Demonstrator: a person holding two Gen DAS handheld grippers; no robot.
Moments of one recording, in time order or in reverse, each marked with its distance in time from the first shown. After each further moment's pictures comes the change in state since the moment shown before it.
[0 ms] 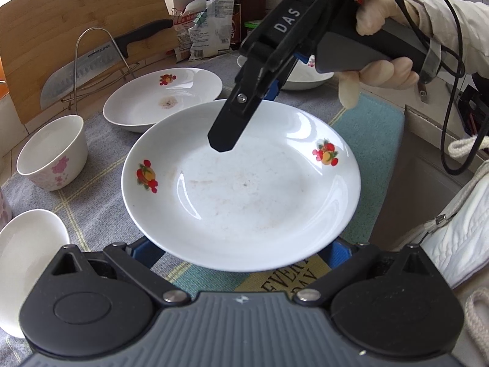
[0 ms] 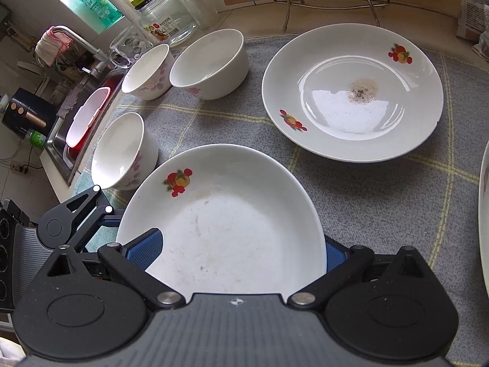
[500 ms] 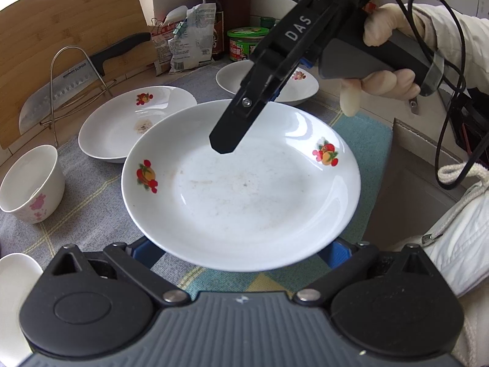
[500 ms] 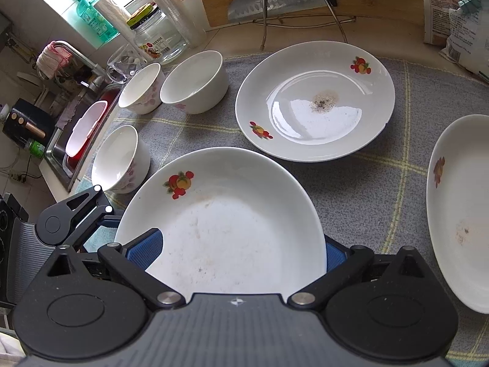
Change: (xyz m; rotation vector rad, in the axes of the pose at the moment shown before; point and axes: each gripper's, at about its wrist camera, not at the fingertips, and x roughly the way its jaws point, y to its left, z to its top) left arm 0.011 -0.021 0.034 0.011 -0.003 -0.043; right arm -0.042 -0.025 -0.013 0.011 -0.058 -0.018
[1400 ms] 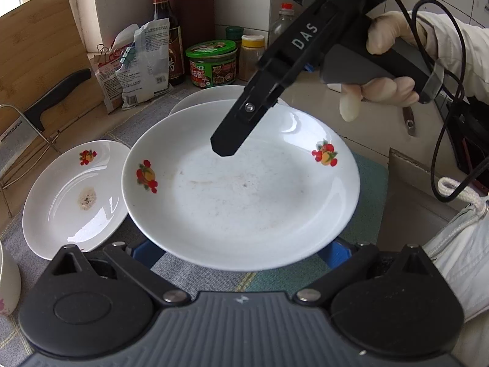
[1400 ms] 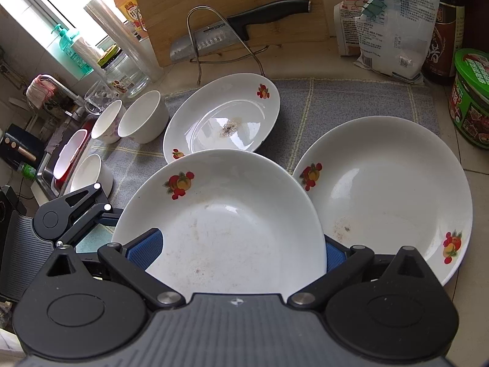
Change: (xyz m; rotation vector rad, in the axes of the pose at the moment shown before) left arm 0.063 -0.036 0.089 0.075 0.007 -0.050; right arm -0.071 -0.092 -0.012 0.049 -0.084 -0.038
